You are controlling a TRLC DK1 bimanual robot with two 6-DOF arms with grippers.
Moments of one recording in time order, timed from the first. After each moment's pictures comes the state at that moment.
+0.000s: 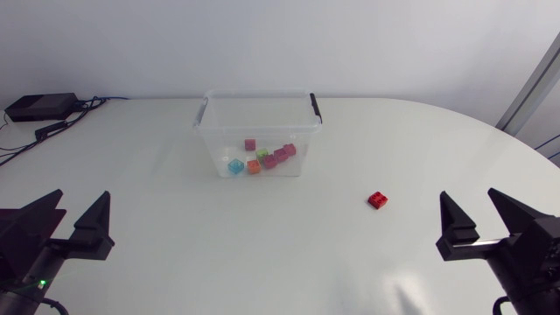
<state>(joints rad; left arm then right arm) 0.06 0.06 0.04 -0.02 0.06 0.06 0.02 0.06 0.03 -0.01 0.01 -0.05</state>
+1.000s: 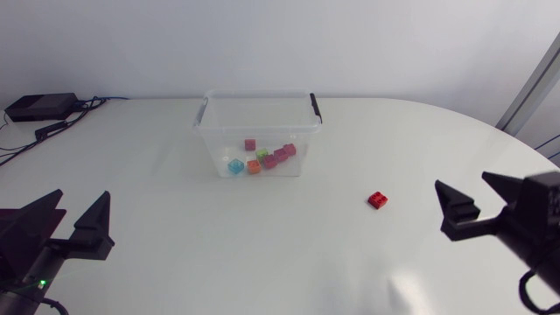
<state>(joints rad) 0.06 0.06 0.04 -0.02 0.06 0.06 0.00 0.47 0.32 -0.14 -0.07 -0.16</state>
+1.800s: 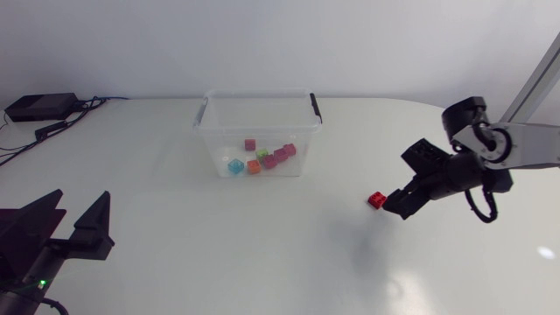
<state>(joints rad) 0.06 0.06 0.04 -0.02 0.06 0.06 0.00 1.60 0.88 -0.46 -0.21 -0.57</state>
